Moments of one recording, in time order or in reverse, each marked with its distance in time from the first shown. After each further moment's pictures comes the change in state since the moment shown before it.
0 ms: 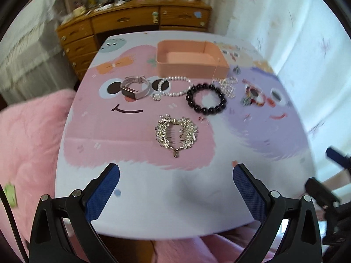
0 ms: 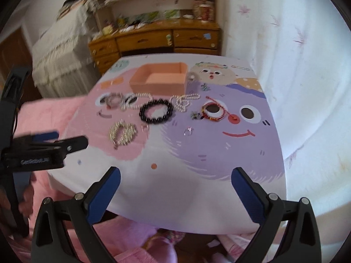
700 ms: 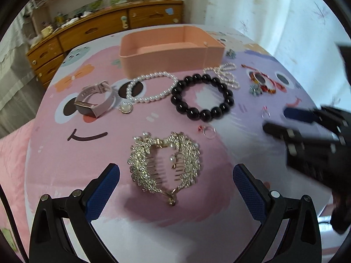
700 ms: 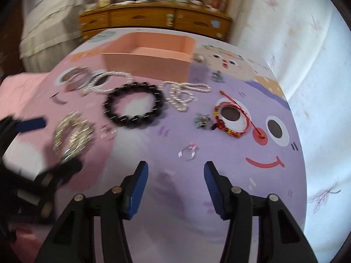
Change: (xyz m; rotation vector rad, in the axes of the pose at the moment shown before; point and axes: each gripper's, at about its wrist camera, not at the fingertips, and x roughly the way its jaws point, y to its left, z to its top) left arm 0.107 -0.008 0.024 0.179 -0.055 -0.077; right arm 0.154 -0.002 0.039 -0.038 0.057 -0.161
